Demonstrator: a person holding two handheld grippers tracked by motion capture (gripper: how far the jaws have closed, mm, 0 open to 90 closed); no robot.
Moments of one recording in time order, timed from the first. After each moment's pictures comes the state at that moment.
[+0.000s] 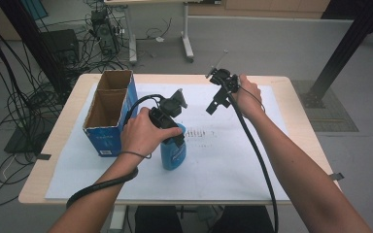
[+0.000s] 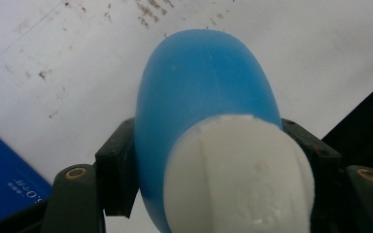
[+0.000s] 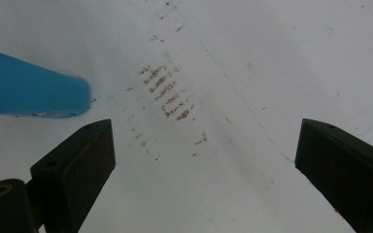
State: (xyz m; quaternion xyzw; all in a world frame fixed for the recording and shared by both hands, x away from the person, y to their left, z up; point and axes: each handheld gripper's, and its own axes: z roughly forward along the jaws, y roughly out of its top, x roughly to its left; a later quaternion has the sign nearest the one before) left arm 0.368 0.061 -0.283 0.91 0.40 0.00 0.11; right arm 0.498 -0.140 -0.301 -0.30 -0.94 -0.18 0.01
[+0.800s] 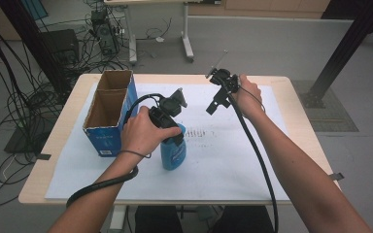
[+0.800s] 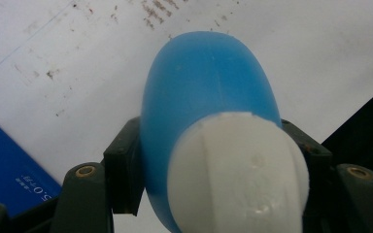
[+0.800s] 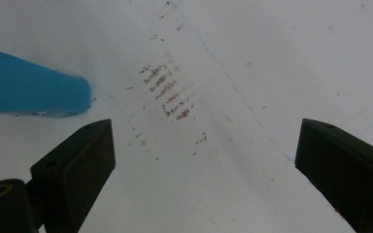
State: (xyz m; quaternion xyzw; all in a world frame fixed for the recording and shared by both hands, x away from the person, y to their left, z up) left arm 0.367 0.060 -0.281 0.91 0.41 0.01 0.11; right arm 0.497 -0.140 -0.301 -0.30 -0.94 -0.18 0.00
